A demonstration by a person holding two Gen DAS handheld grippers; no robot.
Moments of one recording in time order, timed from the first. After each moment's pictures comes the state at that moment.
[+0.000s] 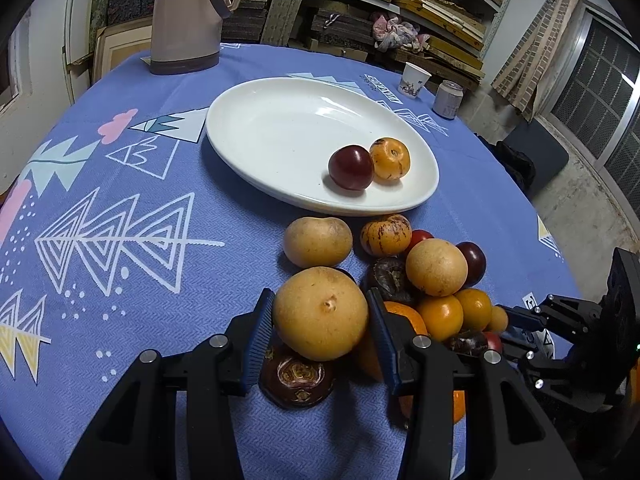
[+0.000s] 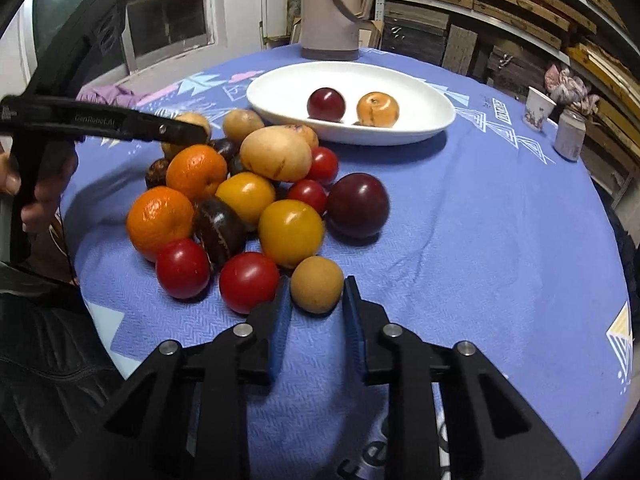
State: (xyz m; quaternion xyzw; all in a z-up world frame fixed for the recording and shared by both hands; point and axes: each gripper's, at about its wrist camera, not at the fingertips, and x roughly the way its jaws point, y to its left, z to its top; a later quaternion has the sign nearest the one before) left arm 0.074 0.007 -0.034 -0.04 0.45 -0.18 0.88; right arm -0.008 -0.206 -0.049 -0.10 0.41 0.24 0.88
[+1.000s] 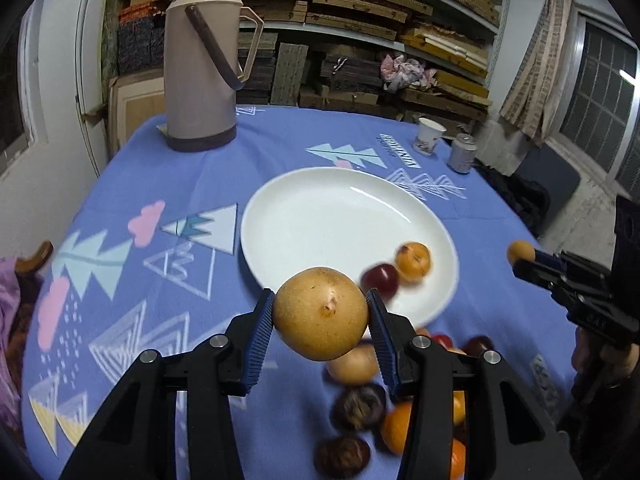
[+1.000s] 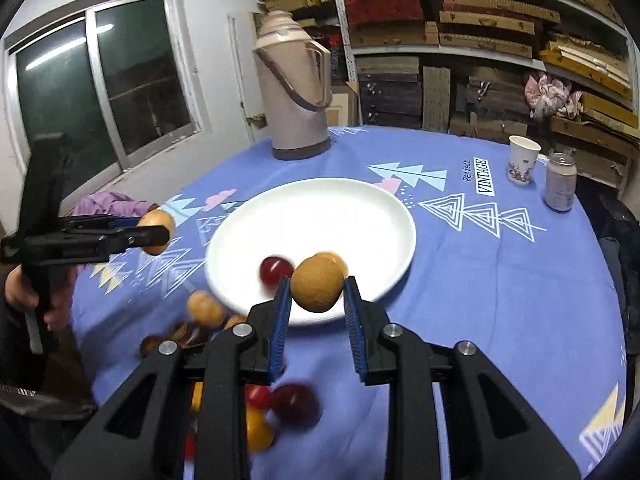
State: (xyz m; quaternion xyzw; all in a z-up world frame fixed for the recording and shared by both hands) left arm 0.127 0.018 0.032 -0.01 0.38 -0.14 0.91; right arm 0.103 -0.232 0.033 0.01 0.33 0.24 0.91
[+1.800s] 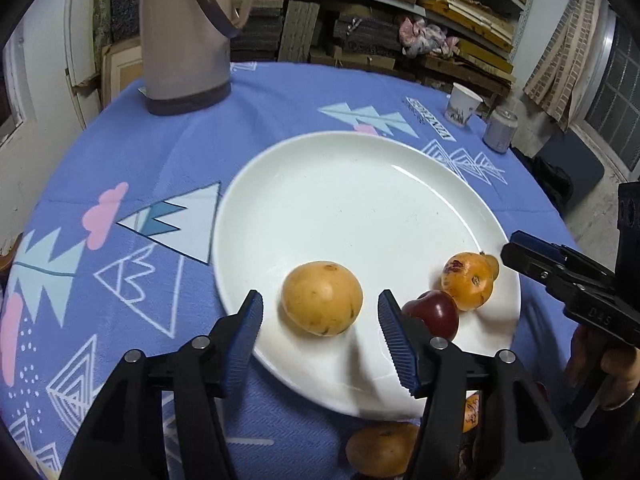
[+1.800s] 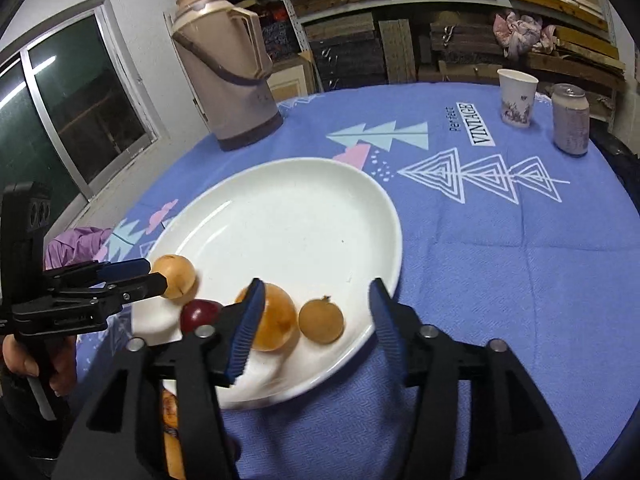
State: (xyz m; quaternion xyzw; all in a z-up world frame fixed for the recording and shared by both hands) left arm 0.205 0.007 -0.018 -0.01 0.44 -0.13 0.89; right arm 0.192 -0.232 -0.020 0.09 0.38 0.20 0.90
